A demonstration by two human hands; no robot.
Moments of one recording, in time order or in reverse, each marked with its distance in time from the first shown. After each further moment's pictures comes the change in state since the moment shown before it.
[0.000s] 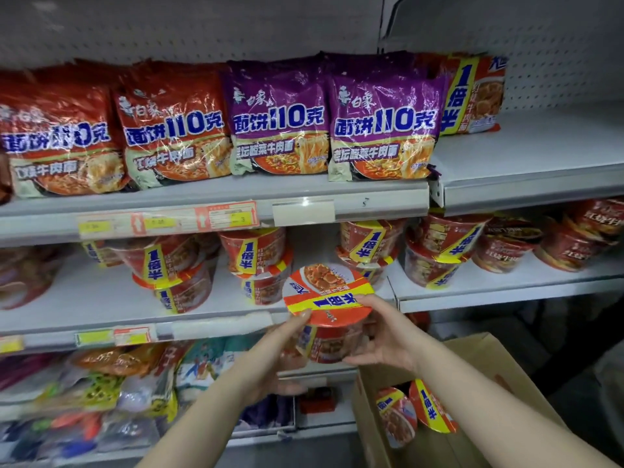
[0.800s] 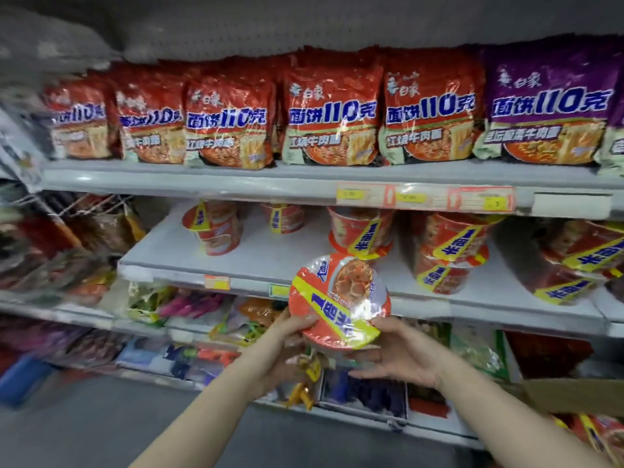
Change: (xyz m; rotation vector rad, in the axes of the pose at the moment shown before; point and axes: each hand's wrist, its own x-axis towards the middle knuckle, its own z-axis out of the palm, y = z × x) left_hand -0.135 -0.056 -0.297 -0.262 0.156 0.149; right_hand 0.083 0.133 0.281 -0.104 -0.478 0.111
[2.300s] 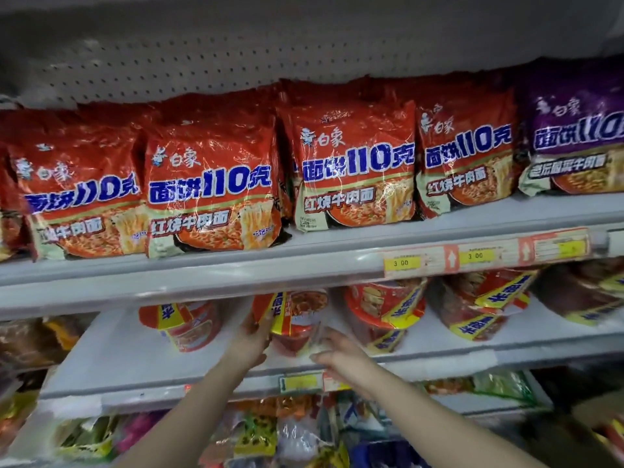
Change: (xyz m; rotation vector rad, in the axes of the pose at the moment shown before) left_hand 0.214 0.118 -0.155 0.419 0.168 0.210; right_hand 0.220 -0.048 0.064 -0.461 0.520 -0.223
